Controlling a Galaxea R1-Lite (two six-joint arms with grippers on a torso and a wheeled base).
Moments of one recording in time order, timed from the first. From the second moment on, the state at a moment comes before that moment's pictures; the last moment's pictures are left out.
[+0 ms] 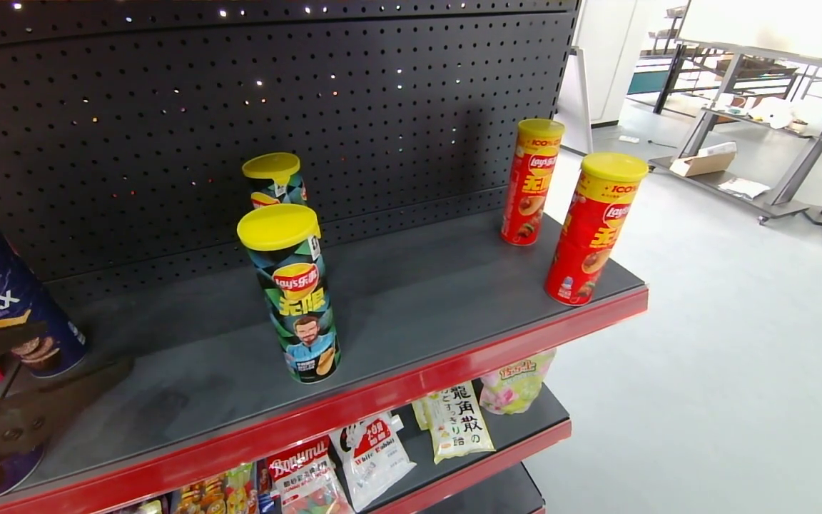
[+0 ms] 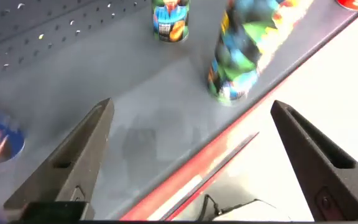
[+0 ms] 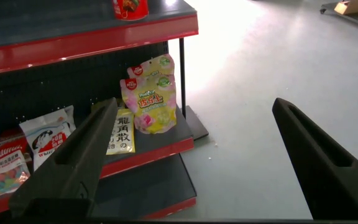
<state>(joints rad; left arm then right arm) -0.12 0.88 -0.61 0.05 -0.20 0.04 0.00 0.00 0.00 0.00 0.01 0.00</state>
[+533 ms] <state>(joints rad) -0.12 0.55 -0.54 0.09 -0.18 -0.09 0.00 0.00 0.00 0.00 0.01 0.00</state>
